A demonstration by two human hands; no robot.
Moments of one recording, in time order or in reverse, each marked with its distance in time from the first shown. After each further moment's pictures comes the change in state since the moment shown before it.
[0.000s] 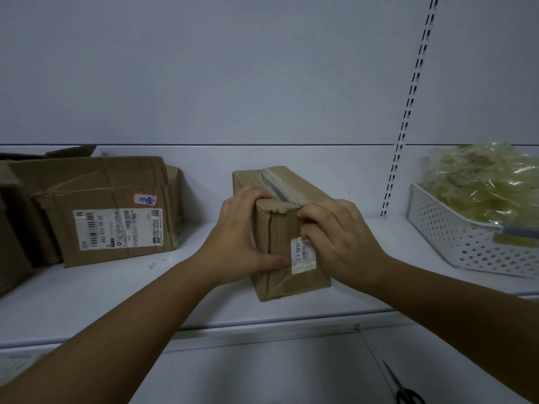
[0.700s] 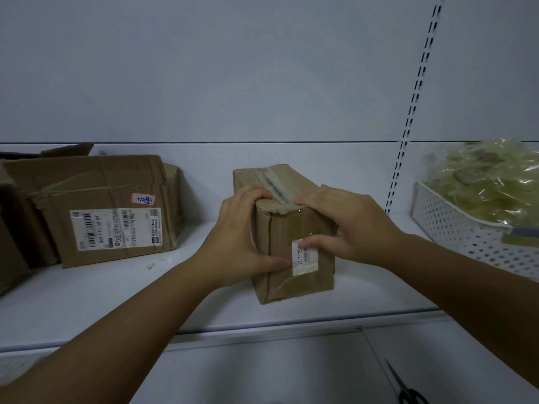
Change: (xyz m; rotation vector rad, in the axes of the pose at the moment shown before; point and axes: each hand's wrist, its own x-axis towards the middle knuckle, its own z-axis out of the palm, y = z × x) left_hand 0.000 -0.002 0.001 0.018 0.008 0.007; right_hand 0.019 0.032 -0.013 0.451 -0.359 0.235
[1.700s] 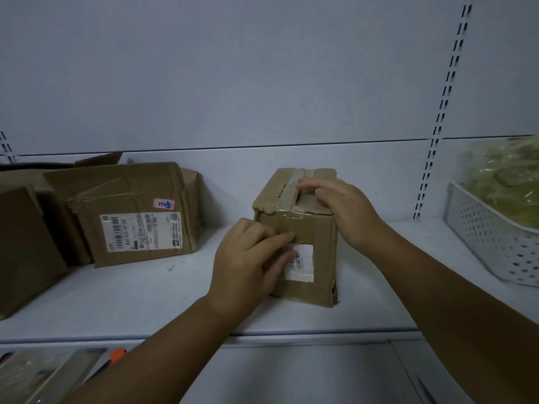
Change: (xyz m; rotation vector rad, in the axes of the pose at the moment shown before) left_hand -0.023 0.011 0.019 0.376 0.418 0.317; right_hand 0.036 0.001 0.027 0.798 0.157 0.570
